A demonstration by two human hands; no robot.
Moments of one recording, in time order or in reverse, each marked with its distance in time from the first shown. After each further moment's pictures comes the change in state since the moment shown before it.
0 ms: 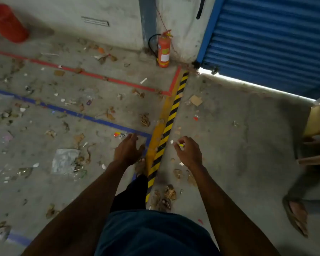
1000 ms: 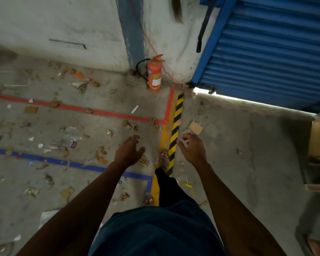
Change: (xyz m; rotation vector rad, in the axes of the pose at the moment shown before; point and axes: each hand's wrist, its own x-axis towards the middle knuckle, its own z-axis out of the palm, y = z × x) left_hand 0.498 -0.025 -0.111 -0.138 -0.212 0.040; right_hand 0.474 -0.120 -0.015 -0.011 0.084 0.079
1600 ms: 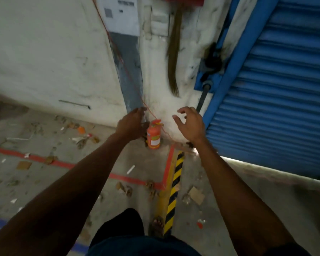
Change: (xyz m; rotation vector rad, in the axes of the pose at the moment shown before) left_hand 0.350 0.234 -0.257 0.145 0.357 0.242; right_hand 0.427 -0.164 -0.184 0.053 0.290 -0.392
